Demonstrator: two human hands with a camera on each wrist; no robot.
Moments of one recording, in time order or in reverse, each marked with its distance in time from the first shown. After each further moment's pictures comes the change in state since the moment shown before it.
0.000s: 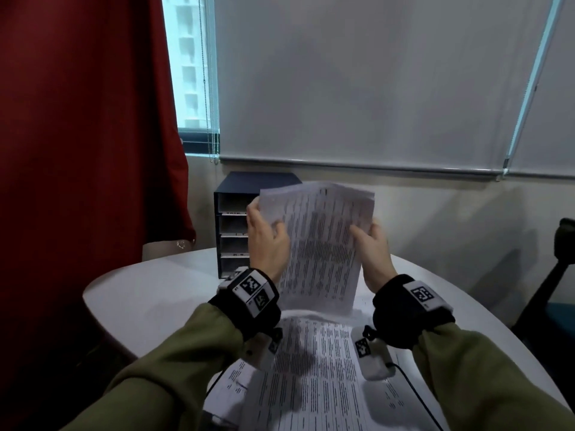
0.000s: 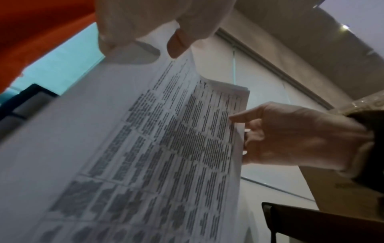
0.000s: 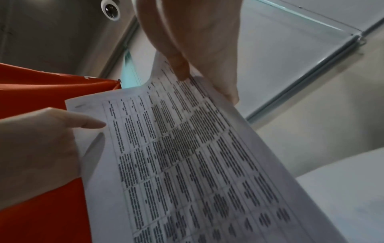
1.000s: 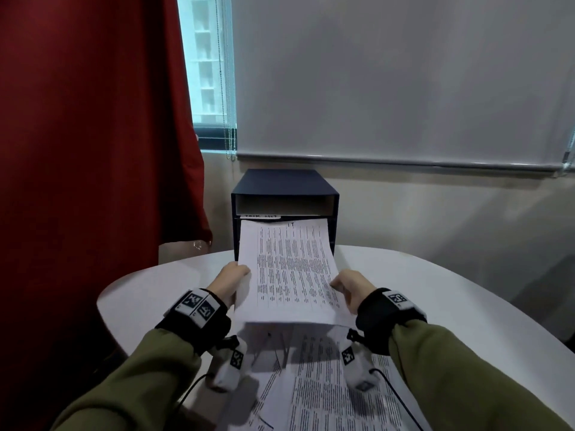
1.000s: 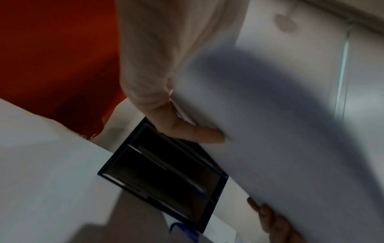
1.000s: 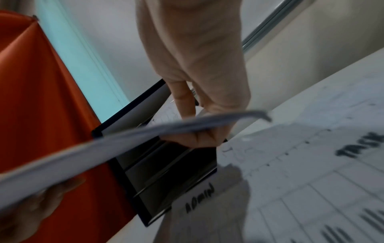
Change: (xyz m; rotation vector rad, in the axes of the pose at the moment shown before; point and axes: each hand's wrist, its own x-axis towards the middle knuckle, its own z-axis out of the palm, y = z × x) left_hand 0.055 -0.137 -0.074 -0.053 -0.312 -0.787; right_hand 0.053 0.110 0.060 -0.354 -0.126 0.714
